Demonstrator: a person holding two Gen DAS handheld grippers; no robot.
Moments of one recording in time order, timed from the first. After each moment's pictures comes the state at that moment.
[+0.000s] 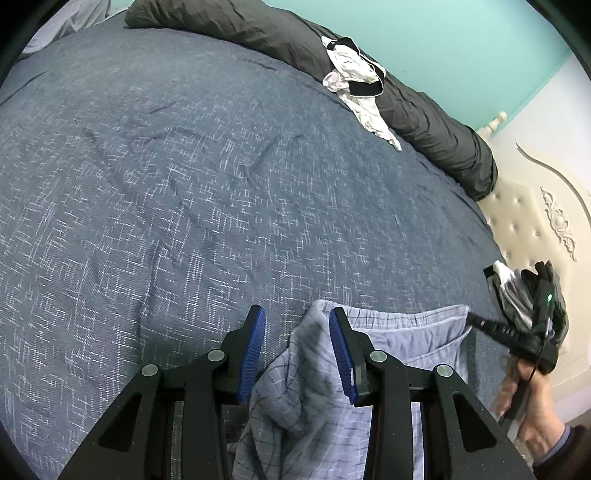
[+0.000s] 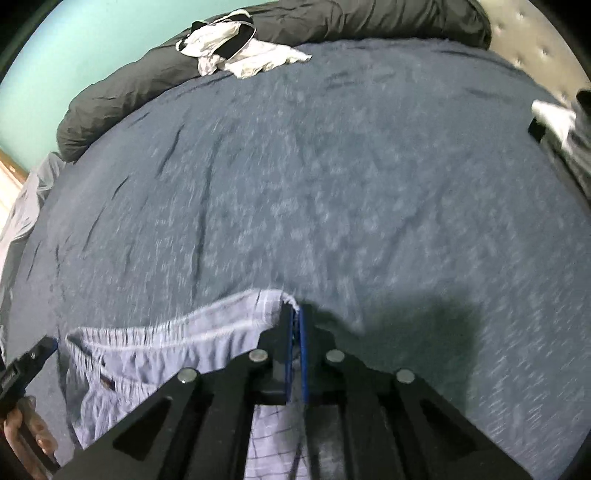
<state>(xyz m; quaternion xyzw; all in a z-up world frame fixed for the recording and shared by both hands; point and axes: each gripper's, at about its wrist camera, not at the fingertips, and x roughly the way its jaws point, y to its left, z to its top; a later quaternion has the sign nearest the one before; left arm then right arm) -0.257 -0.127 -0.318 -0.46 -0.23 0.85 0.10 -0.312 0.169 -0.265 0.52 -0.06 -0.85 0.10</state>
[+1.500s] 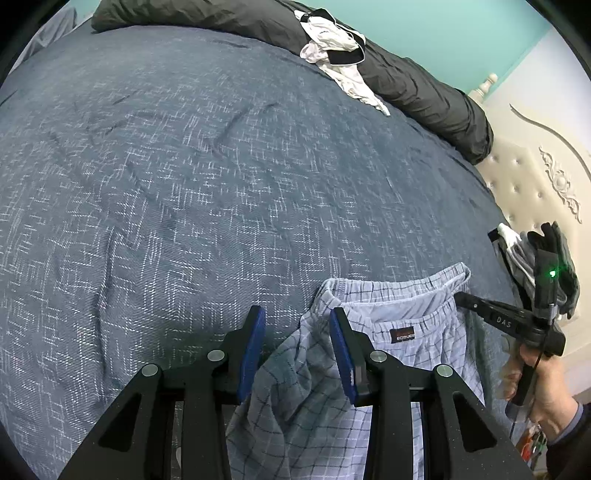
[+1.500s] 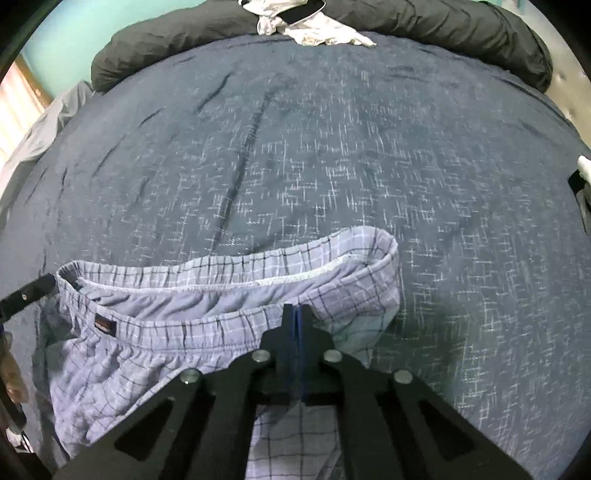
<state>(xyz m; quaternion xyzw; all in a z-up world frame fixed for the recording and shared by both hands) -0.272 -0.096 -0.330 -0.49 -0.18 0.84 0.12 -0.293 0.164 -0.290 0.54 0.04 -0.83 0.17</state>
